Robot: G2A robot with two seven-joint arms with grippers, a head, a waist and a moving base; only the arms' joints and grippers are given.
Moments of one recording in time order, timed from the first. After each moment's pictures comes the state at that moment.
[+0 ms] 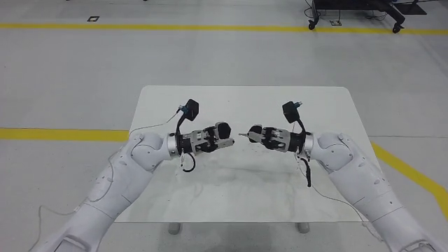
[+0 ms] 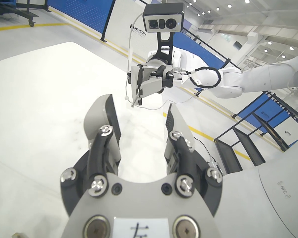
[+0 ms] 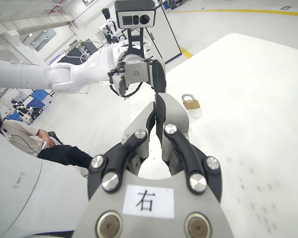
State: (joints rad) left arm 0.96 -1.12 -0.88 -1.21 0.21 -1.01 -0.49; right arm -1.13 -1.00 1.05 -1.33 -0.15 -0.92 0.53
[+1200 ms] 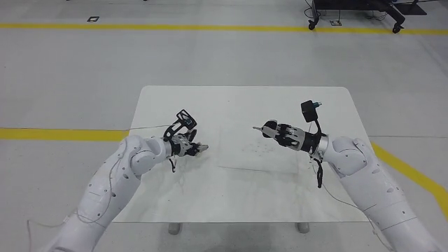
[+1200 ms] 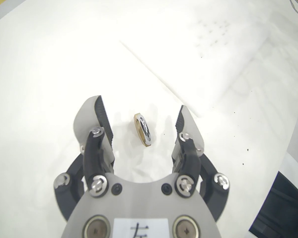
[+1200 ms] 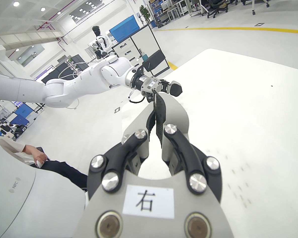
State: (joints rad) left arm 1.02 -1.10 -0.95 -1.26 0.88 -0.57 -0.56; right arm -1.21 -0.98 1.16 -1.37 -0.19 -0.91 0.48
